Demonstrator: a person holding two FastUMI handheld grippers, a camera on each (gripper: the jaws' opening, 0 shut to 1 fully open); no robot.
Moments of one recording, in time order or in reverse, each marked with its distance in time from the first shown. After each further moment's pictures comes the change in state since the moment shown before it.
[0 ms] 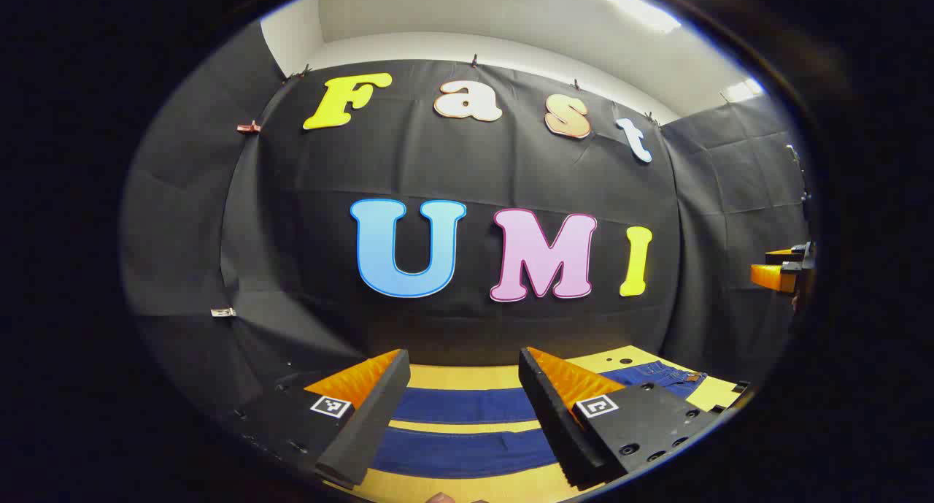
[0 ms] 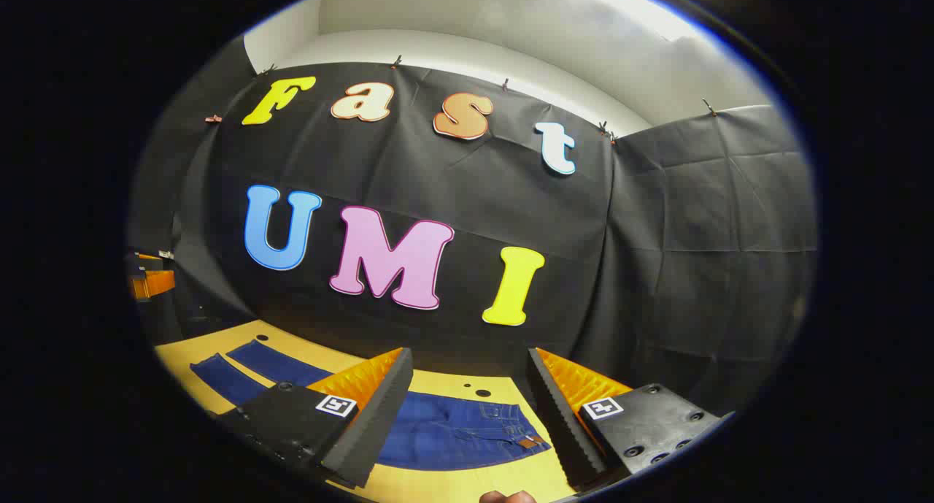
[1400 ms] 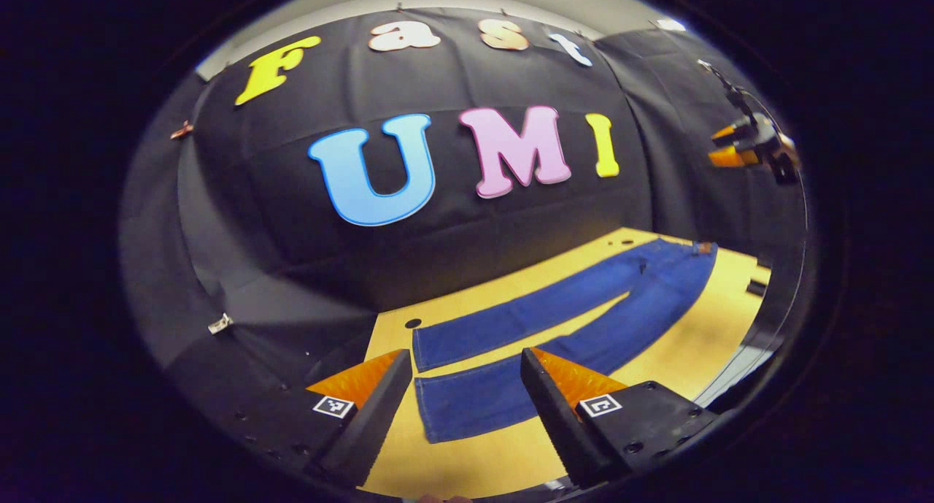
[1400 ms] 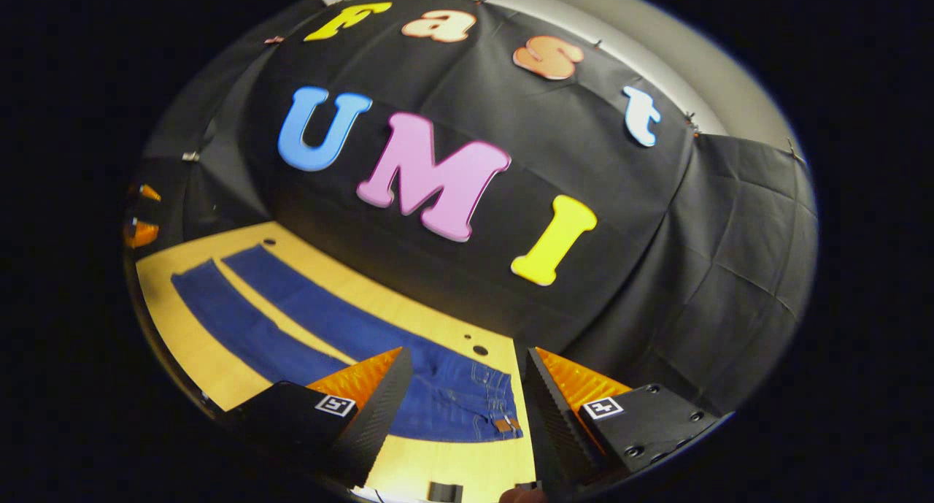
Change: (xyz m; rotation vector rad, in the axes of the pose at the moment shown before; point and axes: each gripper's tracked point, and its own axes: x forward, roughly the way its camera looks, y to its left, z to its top) left arm -0.001 0.100 -0.141 0.481 0.345 -0.214; right arm 0.052 0.027 -0.103 -0.321 0.318 0.190
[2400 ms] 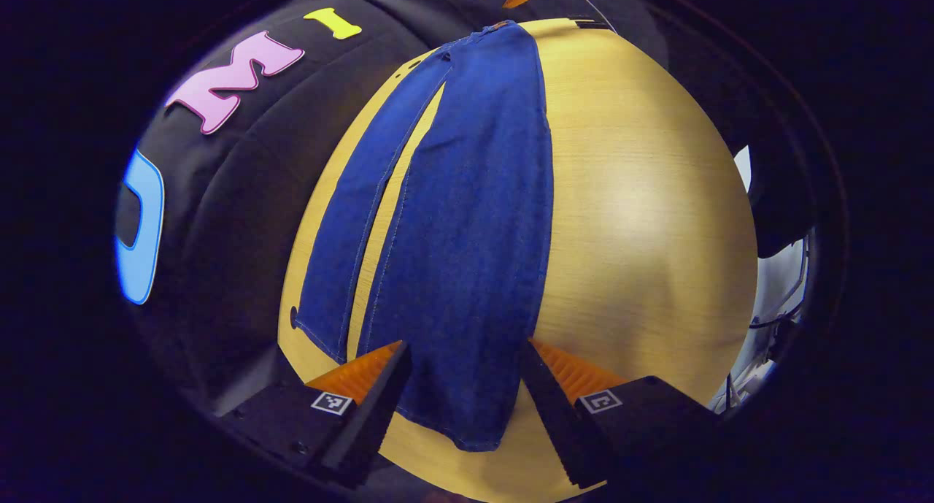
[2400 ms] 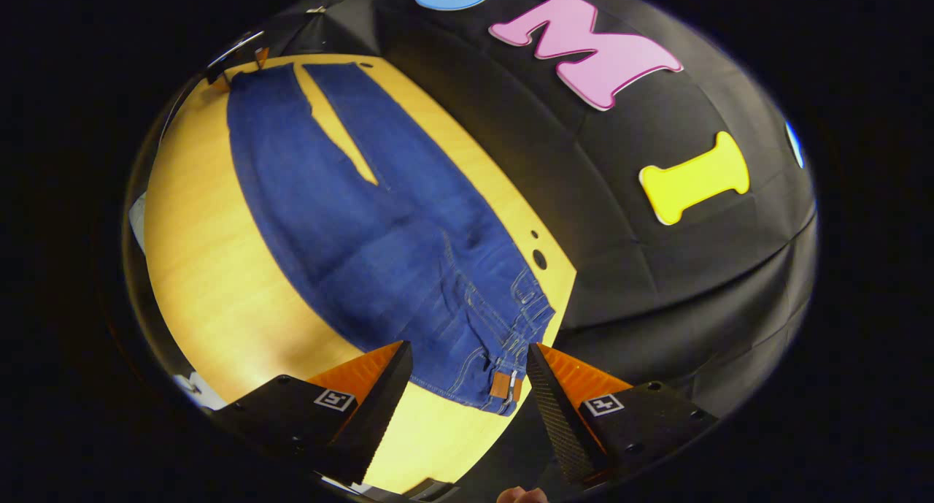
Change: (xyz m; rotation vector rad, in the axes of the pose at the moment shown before) left arm 0.131 -0.047 -0.201 0.719 0.387 -0.520; right arm 0.119 0.008 -0.229 -0.478 0.372 0.342
